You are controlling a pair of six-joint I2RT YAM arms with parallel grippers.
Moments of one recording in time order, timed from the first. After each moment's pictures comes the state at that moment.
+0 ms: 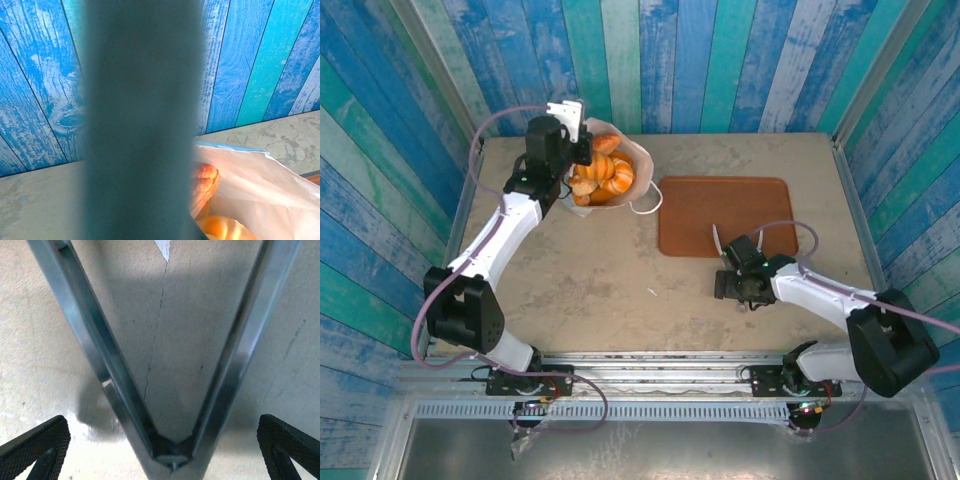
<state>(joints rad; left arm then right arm) -0.27 1.53 1.32 -0.03 0.00 0.00 0.55 1.32 0.59 -0.57 0.16 0.66</state>
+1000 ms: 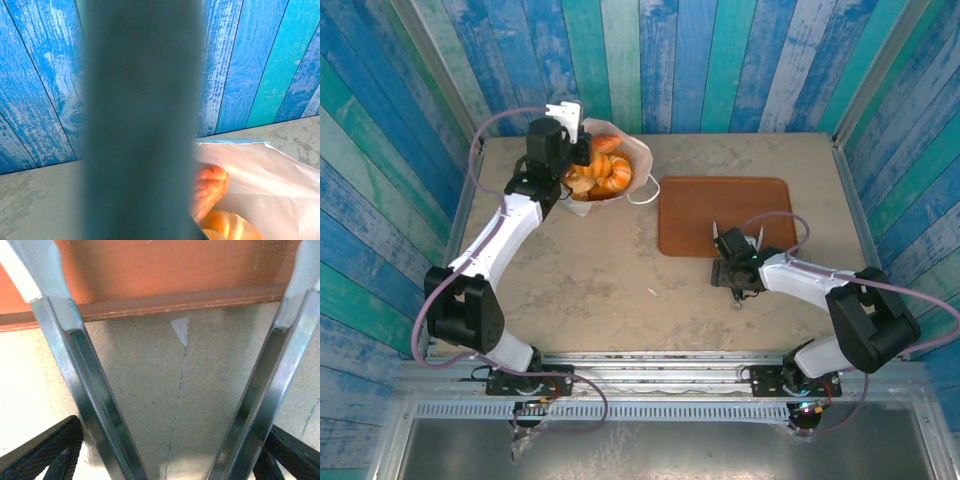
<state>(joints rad) -0.27 1.53 1.30 -0.02 -0.05 0.00 0.55 1.45 0.65 -0.44 0.24 0.65</state>
